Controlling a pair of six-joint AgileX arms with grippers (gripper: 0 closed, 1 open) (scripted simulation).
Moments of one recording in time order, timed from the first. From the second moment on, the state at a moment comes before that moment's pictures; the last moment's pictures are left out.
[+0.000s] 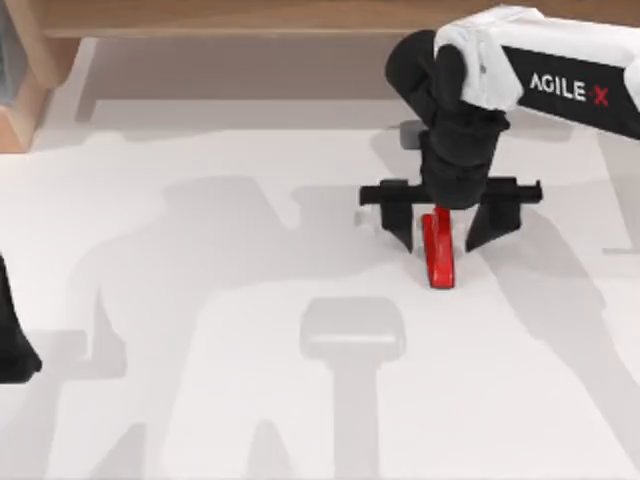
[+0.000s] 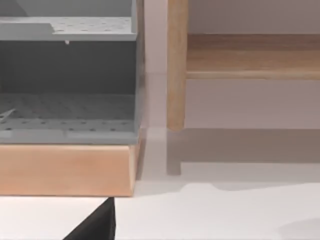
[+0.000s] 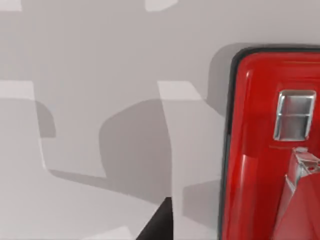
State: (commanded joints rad) left arm 0.00 0.00 0.00 0.00 0.00 0.00; right arm 0.46 2.39 1.89 -1.08 0.00 0.48
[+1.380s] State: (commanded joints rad) left arm 0.00 0.00 0.00 0.00 0.00 0.00; right arm 0.46 2.36 1.97 -1.18 0.00 0.48
